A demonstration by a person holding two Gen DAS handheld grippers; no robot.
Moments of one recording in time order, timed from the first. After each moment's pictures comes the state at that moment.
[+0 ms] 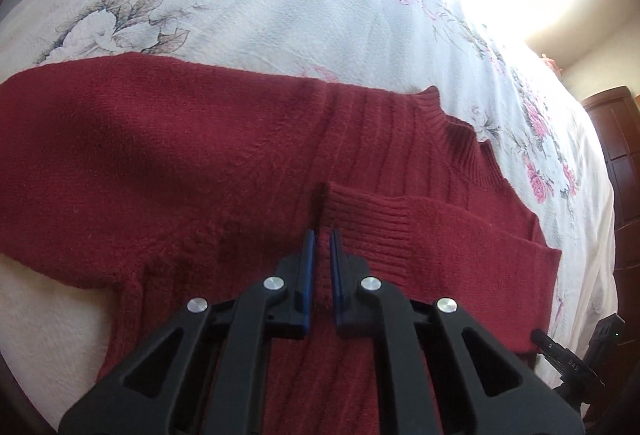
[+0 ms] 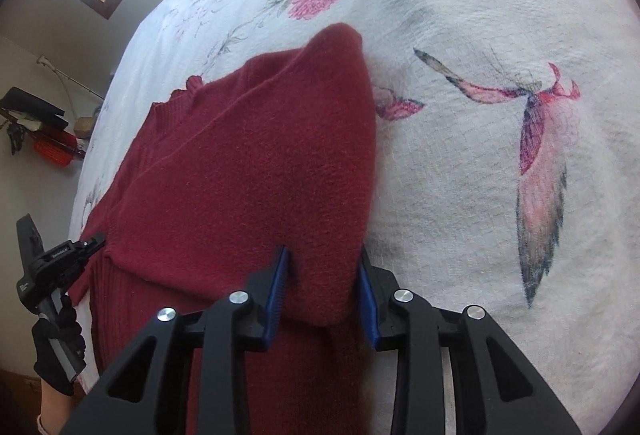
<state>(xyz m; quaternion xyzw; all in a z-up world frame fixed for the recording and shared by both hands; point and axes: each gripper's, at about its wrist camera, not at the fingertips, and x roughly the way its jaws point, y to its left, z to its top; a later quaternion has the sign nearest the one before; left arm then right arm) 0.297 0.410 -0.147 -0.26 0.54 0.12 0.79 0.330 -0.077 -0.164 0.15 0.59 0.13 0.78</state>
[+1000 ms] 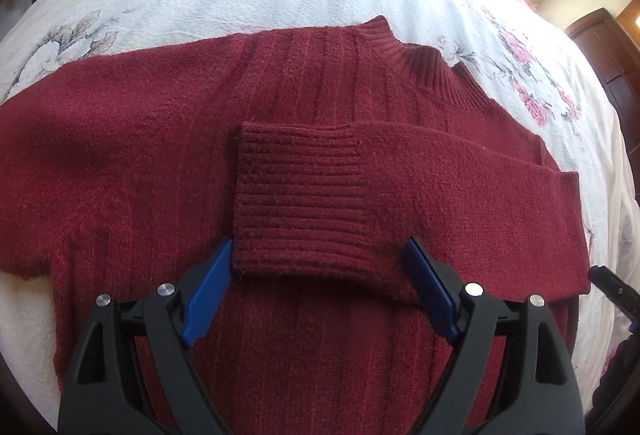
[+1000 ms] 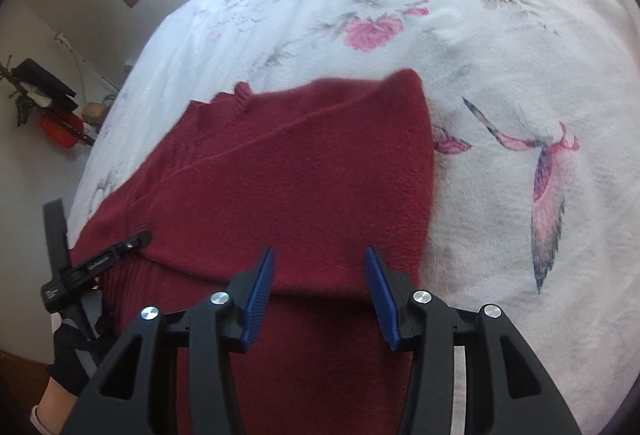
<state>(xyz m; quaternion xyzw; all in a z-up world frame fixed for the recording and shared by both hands) 0.303 0.347 -0.163 -0.17 0.56 0.06 0.81 0.324 -0.044 -0.131 0.11 0.58 0.14 0.80</state>
